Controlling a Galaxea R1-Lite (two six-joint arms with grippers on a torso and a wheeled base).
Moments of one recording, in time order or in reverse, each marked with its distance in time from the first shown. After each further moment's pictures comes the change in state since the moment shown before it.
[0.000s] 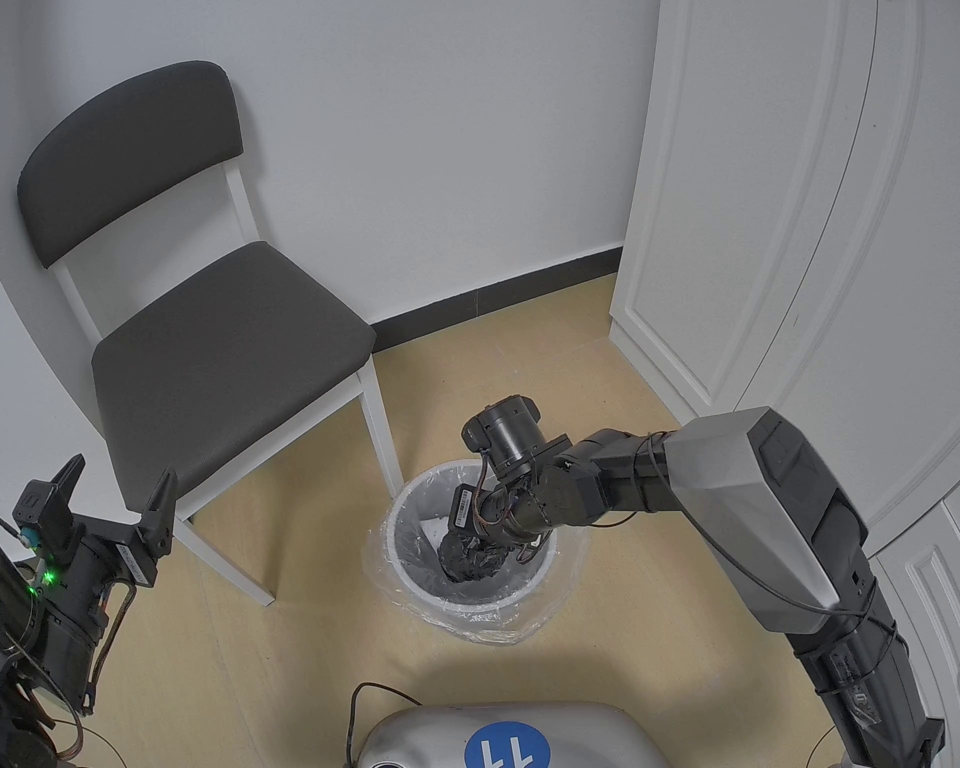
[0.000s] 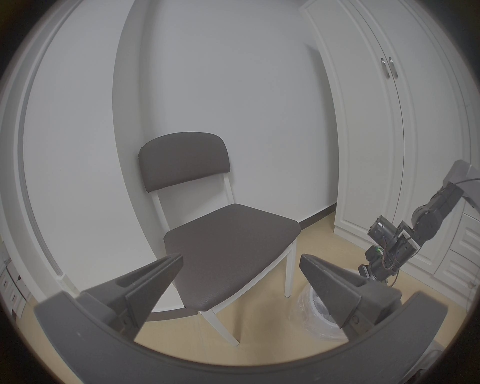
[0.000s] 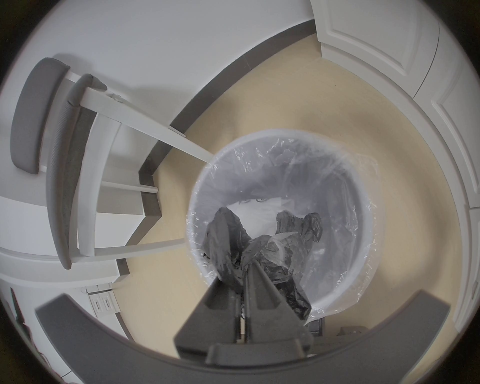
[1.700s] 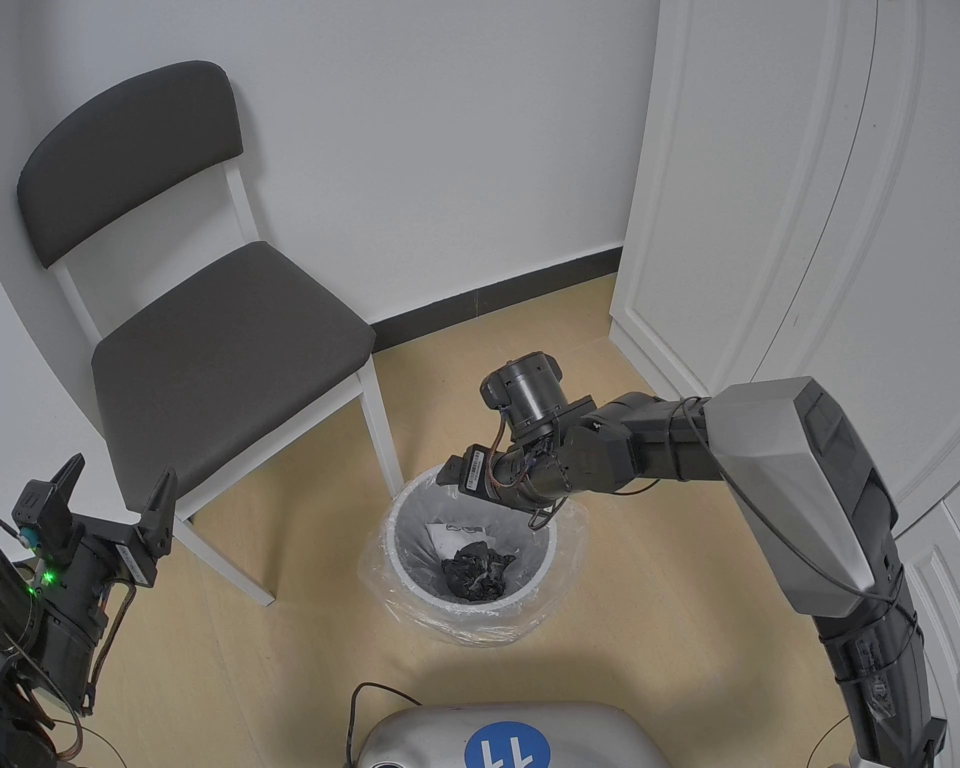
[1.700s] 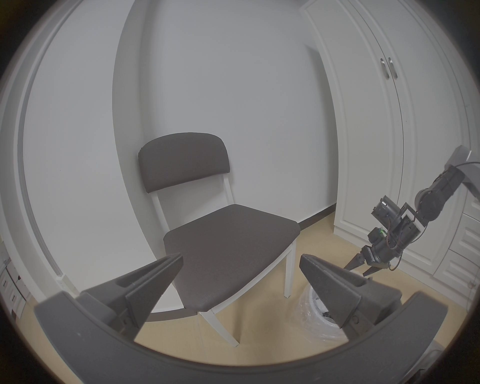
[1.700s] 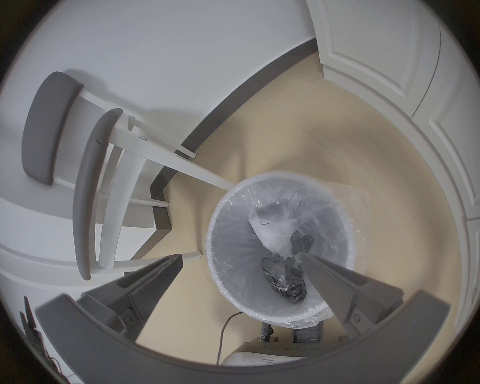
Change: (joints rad) left arm -0.002 -0.003 0.000 0.000 0.000 0.002; right arm -0.023 -0.085 0.006 -0.006 -0.012 -0.032
